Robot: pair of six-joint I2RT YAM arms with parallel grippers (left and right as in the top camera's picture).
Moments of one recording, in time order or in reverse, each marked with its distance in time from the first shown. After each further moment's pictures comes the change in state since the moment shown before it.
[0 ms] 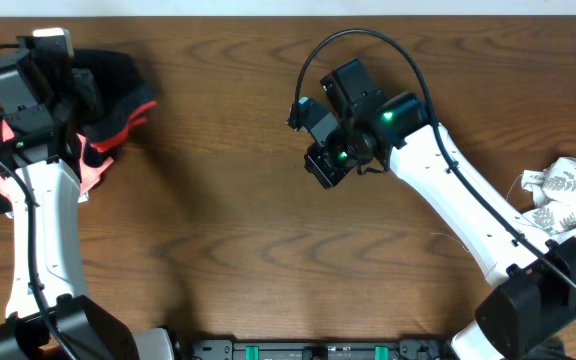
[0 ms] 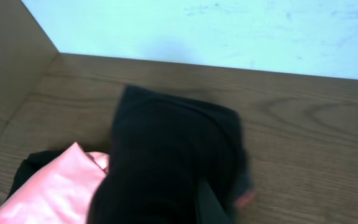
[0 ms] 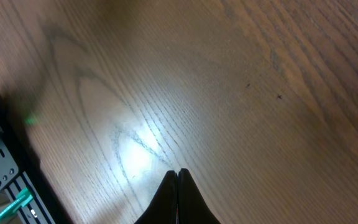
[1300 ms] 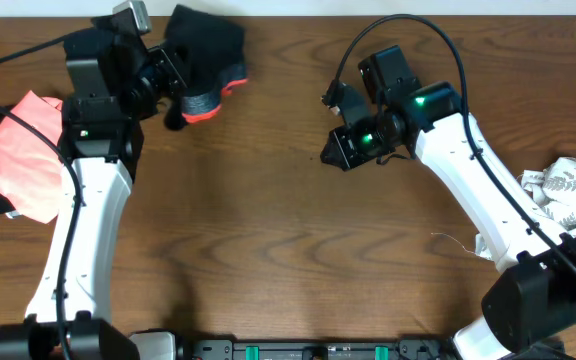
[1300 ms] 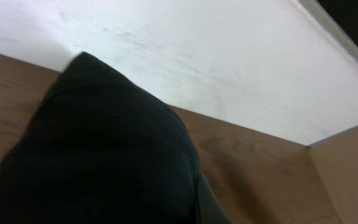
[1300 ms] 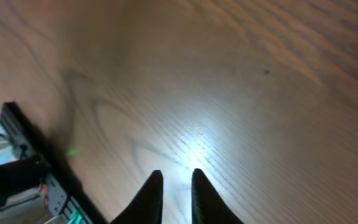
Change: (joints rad) left arm -0.303 -0.037 0.000 0.126 0.335 -0.629; right arm -0.143 0.001 -0.028 0.011 -0.143 0.186
